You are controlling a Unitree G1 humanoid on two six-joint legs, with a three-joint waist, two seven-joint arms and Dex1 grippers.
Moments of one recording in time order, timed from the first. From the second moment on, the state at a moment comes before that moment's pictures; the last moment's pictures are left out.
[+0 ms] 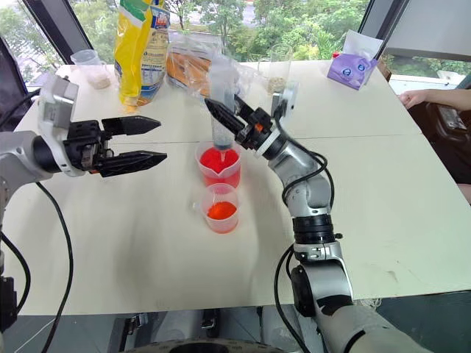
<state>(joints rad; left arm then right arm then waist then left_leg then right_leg) -0.57 0.90 0.23 -0.28 -0.94 0.82 -0.99 -0.67 -0.04 -0.05 0.19 0.48 0.17 0.81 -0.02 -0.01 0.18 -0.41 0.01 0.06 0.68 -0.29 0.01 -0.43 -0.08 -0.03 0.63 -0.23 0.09</state>
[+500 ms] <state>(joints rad) -0.82 0.68 0.09 -0.05 -0.79 0.75 -0.95 -0.62 -0.05 0.02 0.24 0.40 0.04 0.83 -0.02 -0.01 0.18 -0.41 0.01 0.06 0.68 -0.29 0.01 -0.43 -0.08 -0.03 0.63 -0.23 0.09</state>
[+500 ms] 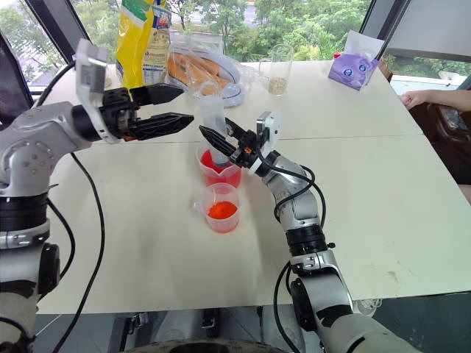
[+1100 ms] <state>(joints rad) -0.88 0.58 0.06 0.05 -0.71 0.73 -0.97 -0.62 -0.06 0.04 0.24 0.37 0.02 0.83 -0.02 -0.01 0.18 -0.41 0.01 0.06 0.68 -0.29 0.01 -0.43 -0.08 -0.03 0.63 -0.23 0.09</state>
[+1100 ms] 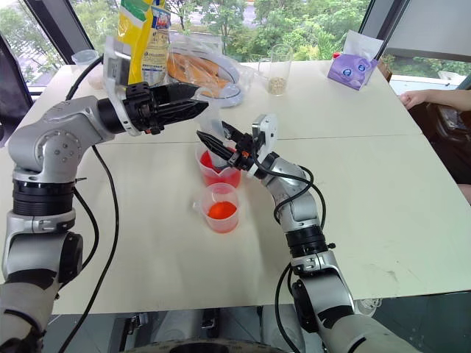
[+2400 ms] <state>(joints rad) -0.98 0.57 0.03 0.14 -0.62 0.70 -1.01 -0.64 -0.08 0.04 0.30 0.38 0.00 0.85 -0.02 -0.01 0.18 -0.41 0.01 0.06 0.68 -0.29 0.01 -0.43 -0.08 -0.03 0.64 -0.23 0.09</state>
